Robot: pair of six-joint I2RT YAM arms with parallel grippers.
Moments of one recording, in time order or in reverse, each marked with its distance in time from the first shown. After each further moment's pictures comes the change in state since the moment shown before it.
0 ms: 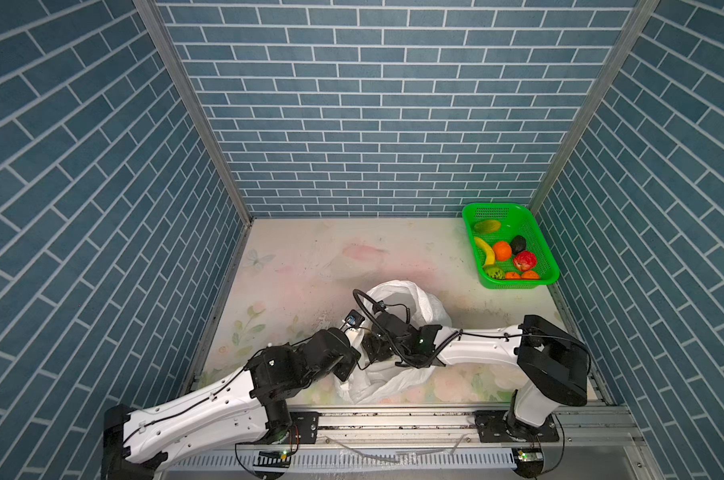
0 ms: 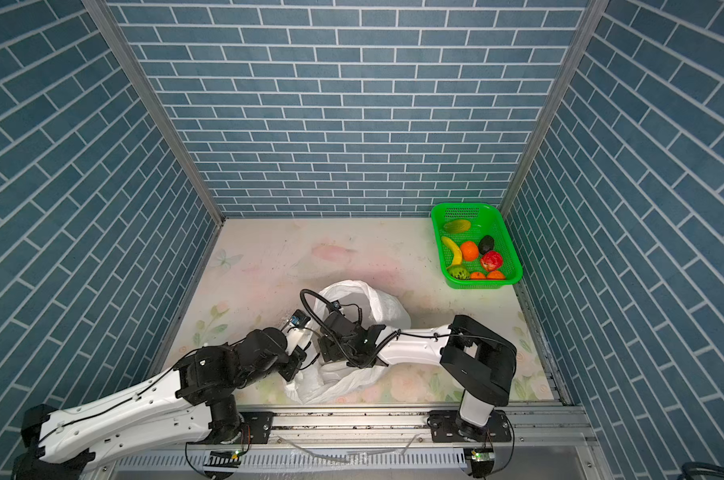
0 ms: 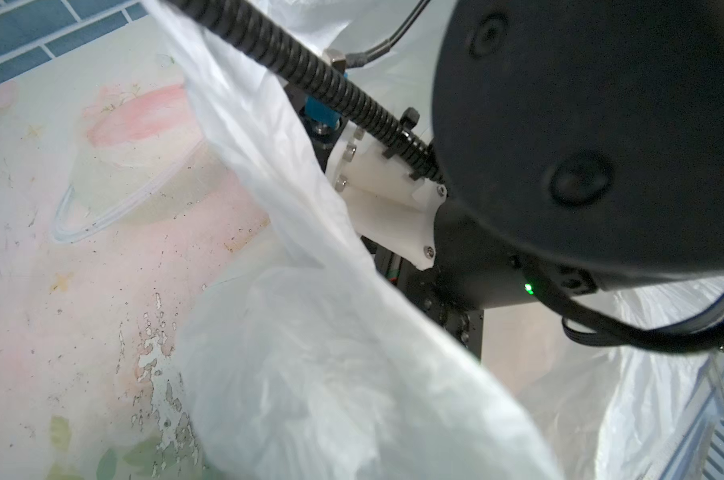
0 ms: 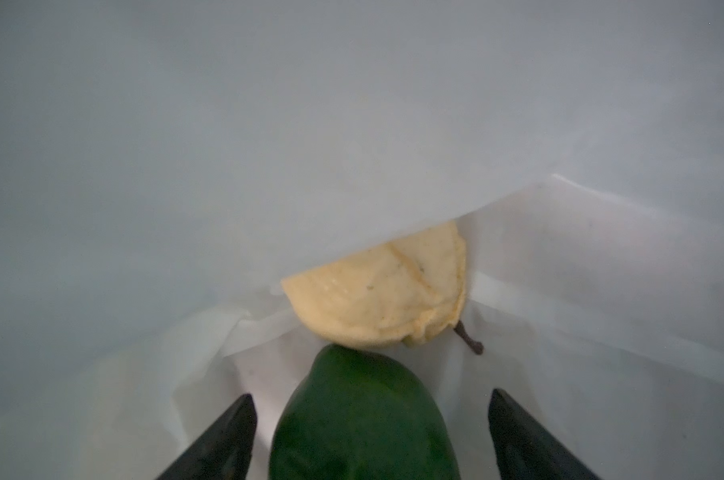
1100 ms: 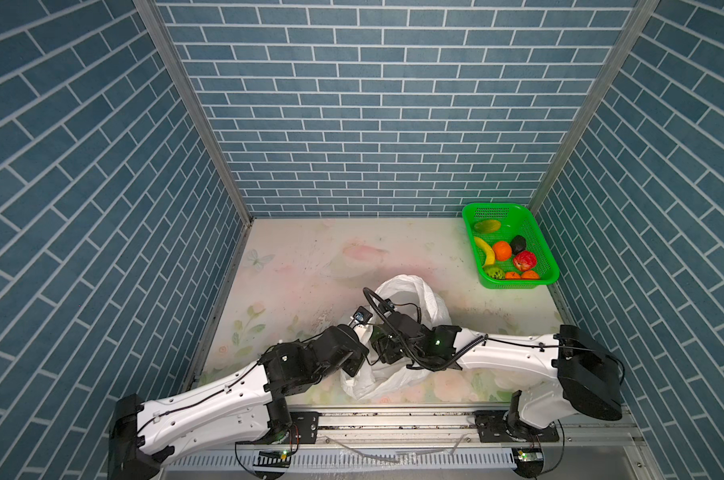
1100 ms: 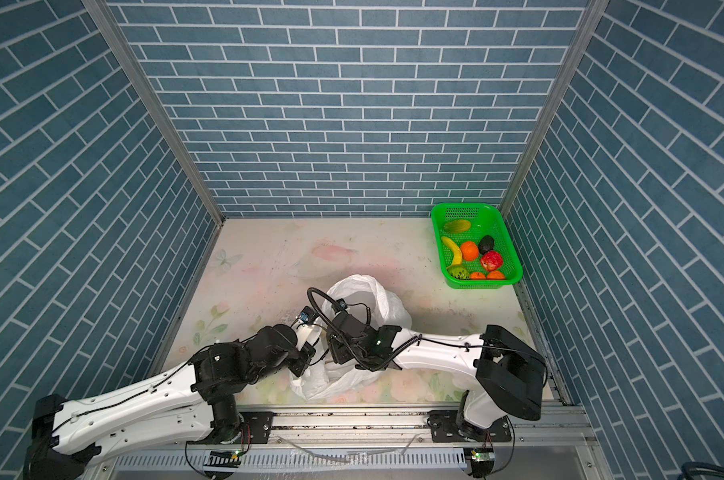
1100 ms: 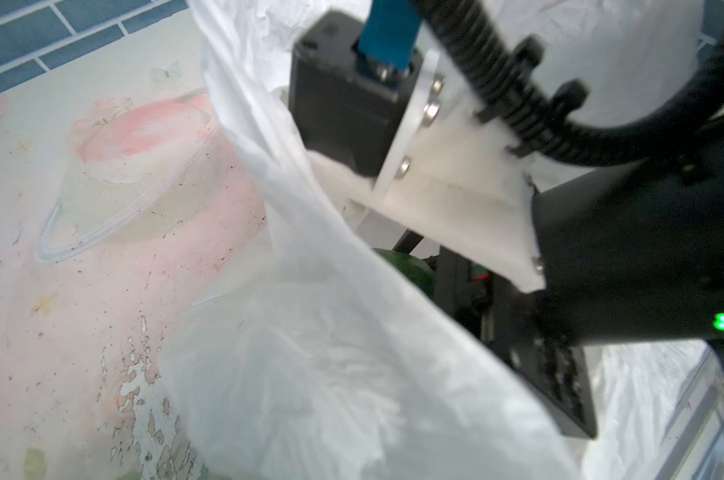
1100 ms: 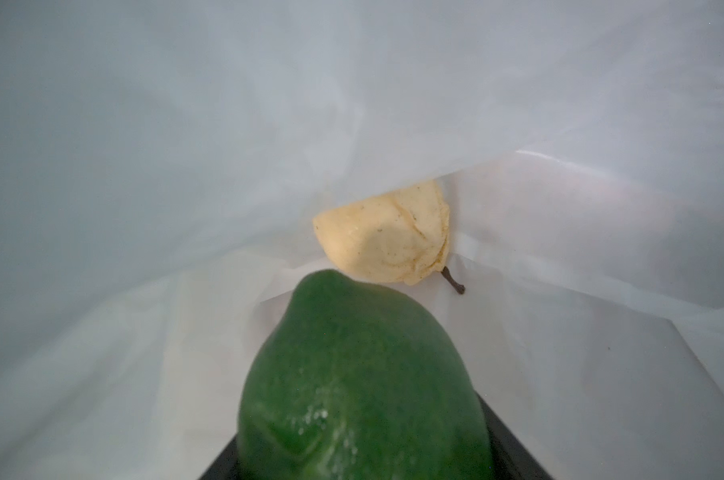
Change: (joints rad) left arm 0.000 0.100 0.000 0.119 -0.005 -0.003; right arm 0.010 -0.190 -0.029 -0.143 -0.002 -0.006
